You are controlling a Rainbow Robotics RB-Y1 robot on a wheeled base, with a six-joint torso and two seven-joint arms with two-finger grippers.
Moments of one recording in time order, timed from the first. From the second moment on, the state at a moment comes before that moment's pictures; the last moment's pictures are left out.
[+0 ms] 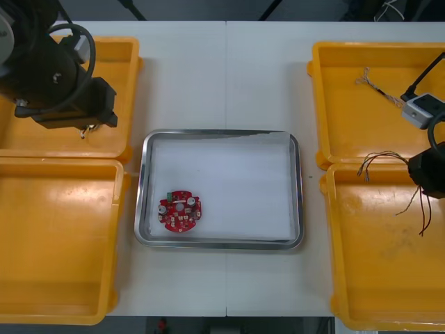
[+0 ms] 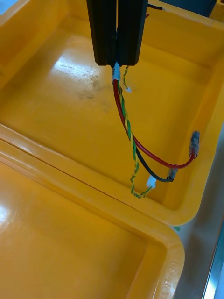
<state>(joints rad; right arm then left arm) -0.37 -0.98 -0.04 -2.23 -1.05 1.92 1.38 -0.86 1.06 -0.42 -1.96 1.16 1.66 -0.65</state>
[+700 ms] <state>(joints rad) -0.74 -0.99 0.46 -2.22 -1.04 1.84 1.39 -0.86 1.17 -0.37 -1.54 1.16 1.35 -1.00</state>
